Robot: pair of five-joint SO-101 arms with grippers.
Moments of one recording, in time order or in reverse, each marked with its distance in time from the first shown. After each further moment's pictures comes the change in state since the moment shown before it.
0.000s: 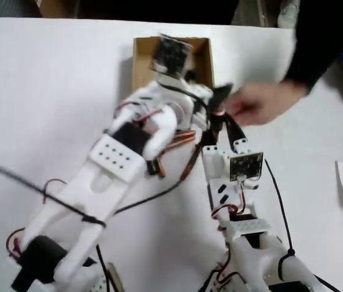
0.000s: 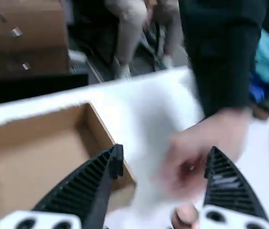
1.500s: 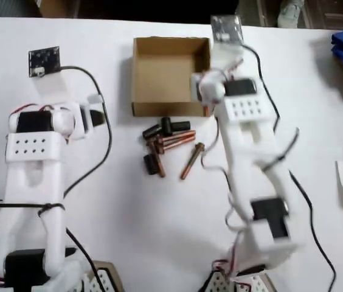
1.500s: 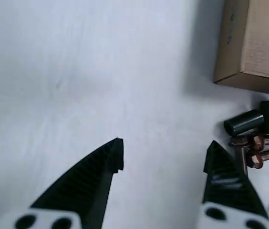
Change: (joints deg) left arm -35.3 -4.2 3.8 42.6 -0.4; right arm -1.0 45.2 -105.5 112.2 -9.1
